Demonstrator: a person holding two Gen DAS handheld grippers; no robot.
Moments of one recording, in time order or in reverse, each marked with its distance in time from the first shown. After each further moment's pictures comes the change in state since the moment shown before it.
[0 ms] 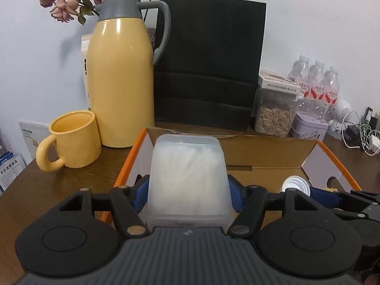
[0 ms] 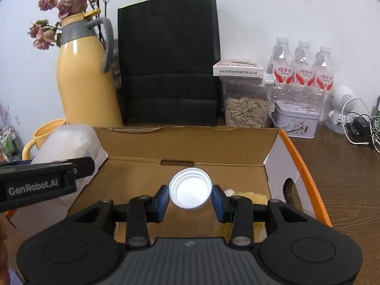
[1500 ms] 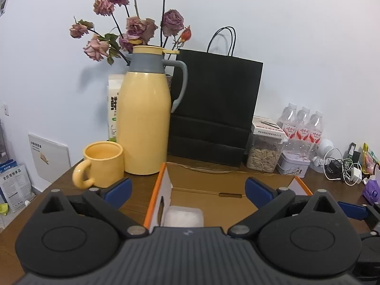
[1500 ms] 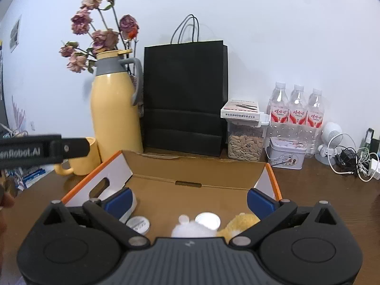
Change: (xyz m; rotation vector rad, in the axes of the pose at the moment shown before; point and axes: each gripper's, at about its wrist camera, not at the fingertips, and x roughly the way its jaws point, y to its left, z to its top) left arm -0.110 0.028 0.014 -0.071 -0.163 -0.021; right arm -0.112 0.014 -0.005 -0.076 -0.145 0.026
